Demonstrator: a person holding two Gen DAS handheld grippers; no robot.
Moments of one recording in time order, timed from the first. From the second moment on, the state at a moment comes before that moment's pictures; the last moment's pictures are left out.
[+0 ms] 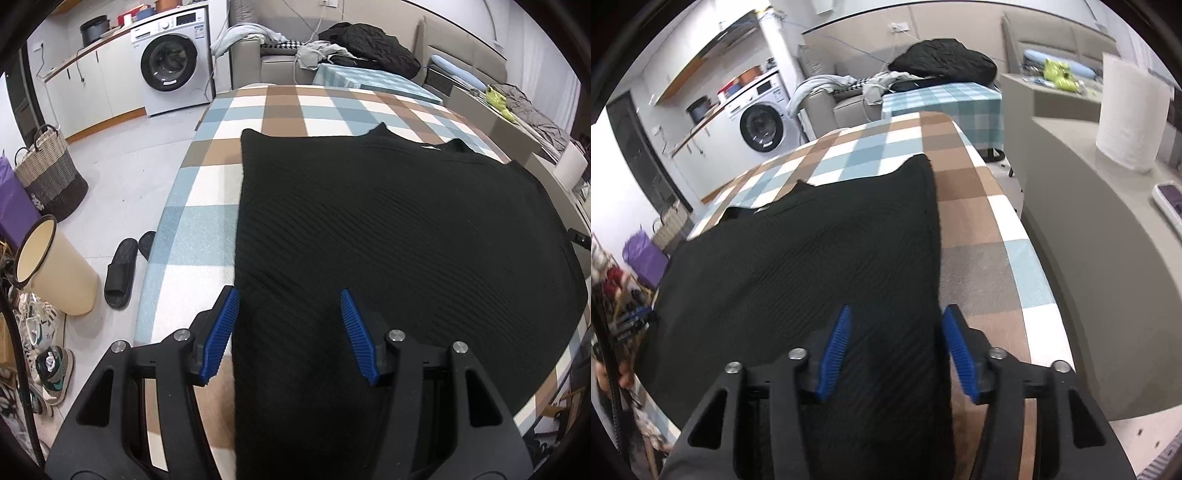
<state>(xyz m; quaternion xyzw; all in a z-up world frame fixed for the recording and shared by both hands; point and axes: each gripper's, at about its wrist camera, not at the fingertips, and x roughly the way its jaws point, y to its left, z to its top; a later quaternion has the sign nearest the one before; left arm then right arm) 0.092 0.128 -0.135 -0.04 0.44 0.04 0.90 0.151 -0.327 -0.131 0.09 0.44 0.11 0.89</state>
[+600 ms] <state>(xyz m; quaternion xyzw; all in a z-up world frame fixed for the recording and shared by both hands) 0.033 0.076 -0.121 -0.05 0.41 0.00 0.91 0.090 -0.272 -0.121 0.06 0.42 0.15 0.89</state>
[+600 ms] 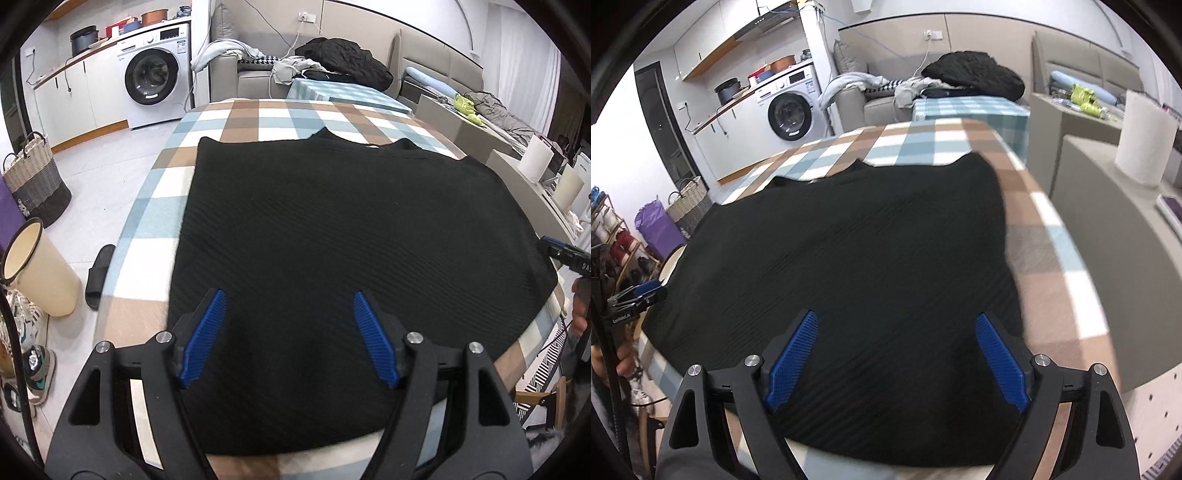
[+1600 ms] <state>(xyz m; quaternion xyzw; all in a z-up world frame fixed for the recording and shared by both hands) -0.036 0.004 -0.128 -0.04 0.37 0.00 0.93 0.009 -0.194 -0.133 -0.03 0.39 0.18 0.90</state>
